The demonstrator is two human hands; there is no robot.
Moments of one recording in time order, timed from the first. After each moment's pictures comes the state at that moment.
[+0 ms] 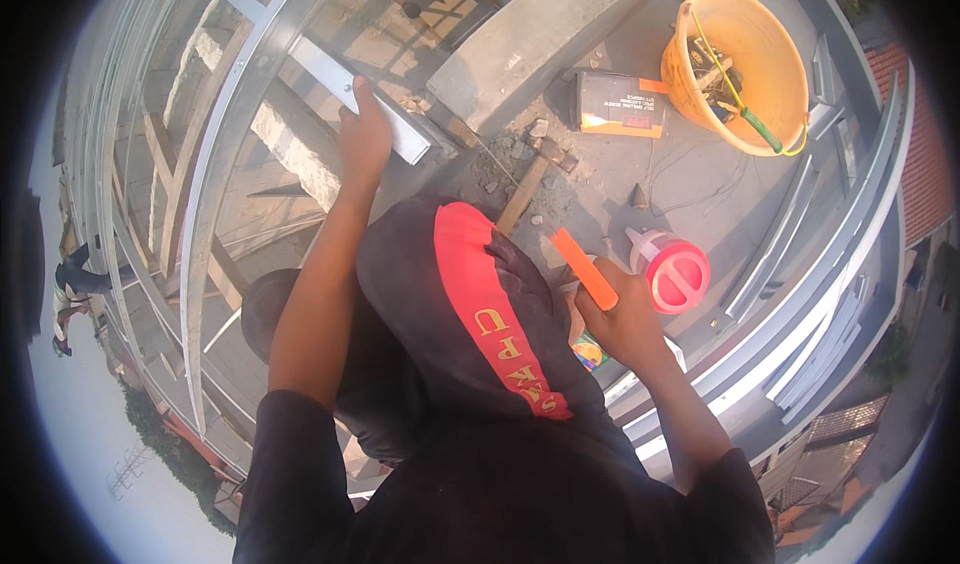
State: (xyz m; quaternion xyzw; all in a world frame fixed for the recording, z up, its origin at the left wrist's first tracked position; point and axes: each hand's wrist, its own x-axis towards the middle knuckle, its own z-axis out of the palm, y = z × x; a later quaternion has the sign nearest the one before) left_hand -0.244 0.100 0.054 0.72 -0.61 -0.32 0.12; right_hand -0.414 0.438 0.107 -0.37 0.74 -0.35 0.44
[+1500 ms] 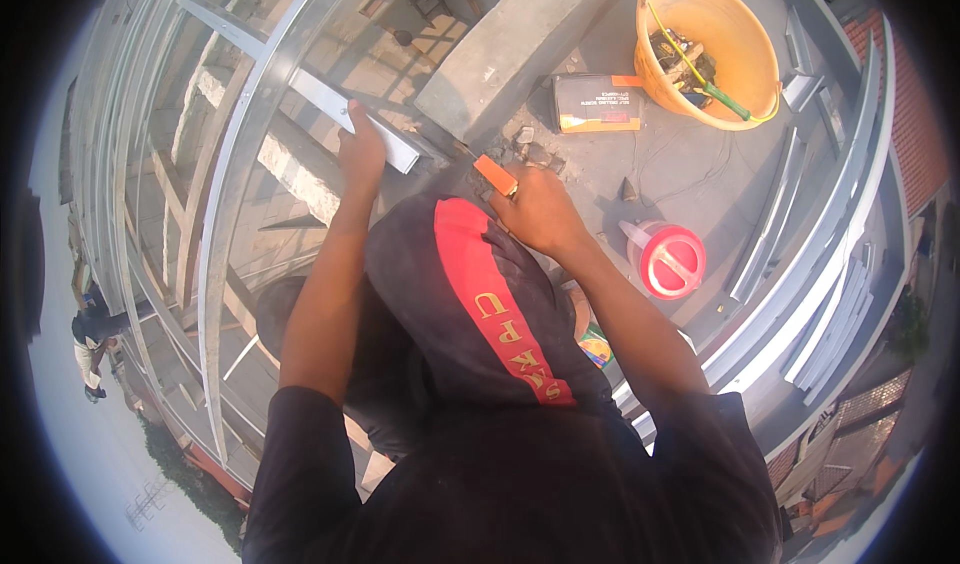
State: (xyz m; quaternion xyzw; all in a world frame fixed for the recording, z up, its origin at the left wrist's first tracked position) left_hand -0.261 0.091 0.047 0.70 -0.62 -0.31 0.14; right_hand -0.412 0.335 0.056 -0.43 0.76 -0.35 0.35
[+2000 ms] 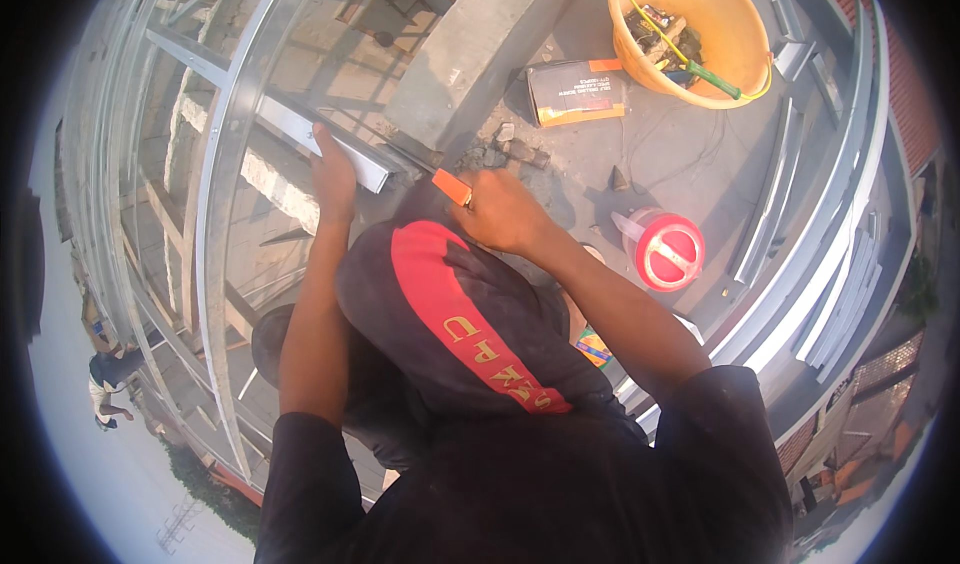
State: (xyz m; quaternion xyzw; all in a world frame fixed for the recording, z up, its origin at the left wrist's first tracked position) left_hand -0.251 0.094 0.043 0.69 -0.62 -0.34 0.17; right_hand -0.411 0.320 0.047 -0.43 0.71 -0.33 0.45
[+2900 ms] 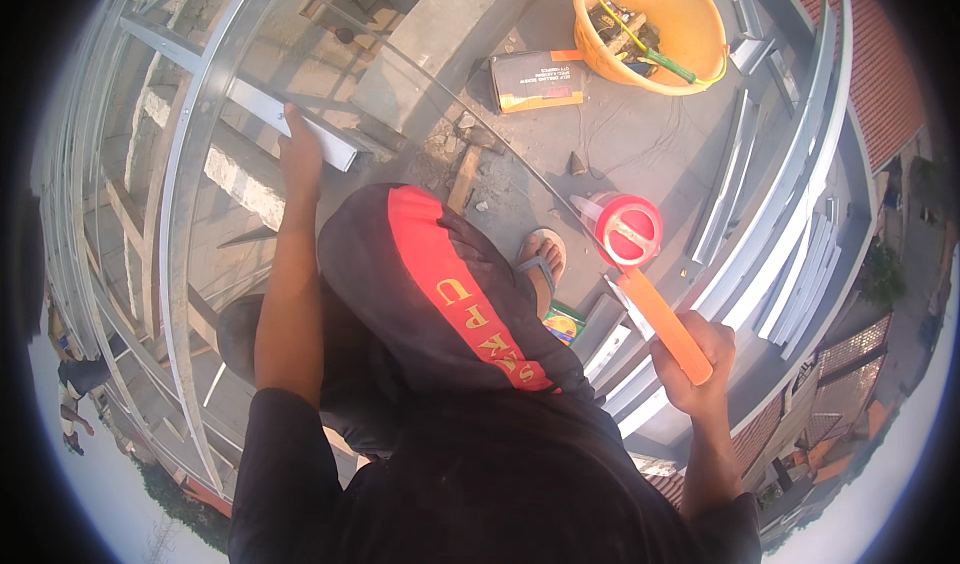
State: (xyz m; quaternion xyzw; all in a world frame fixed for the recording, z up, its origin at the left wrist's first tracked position) left_hand -0.239 0.090 0.044 0.71 -0.60 -0.34 0.12; right_hand -0.443 0.575 0.231 -0.35 0.81 -0.38 0.28
